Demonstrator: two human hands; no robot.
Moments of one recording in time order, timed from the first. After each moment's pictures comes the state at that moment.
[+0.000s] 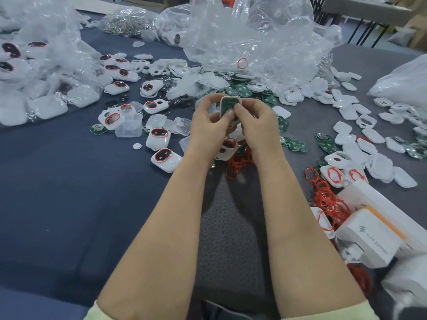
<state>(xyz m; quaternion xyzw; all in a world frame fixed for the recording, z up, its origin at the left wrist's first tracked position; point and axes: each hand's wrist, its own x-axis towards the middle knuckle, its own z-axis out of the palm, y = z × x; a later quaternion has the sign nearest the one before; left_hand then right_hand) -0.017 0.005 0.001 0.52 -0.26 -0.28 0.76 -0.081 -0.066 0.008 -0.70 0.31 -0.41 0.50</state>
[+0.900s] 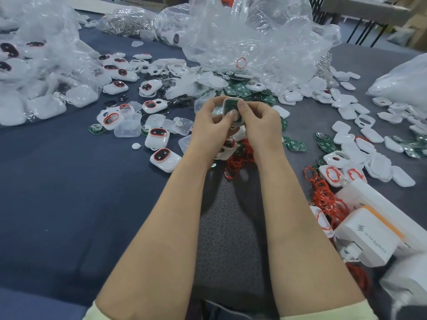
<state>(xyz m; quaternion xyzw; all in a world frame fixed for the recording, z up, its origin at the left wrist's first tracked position) -0.019 0.005 0.002 0.55 -0.28 -0.29 0.73 -0.084 -0.069 0.008 -0.68 0.35 -0.42 0.49</state>
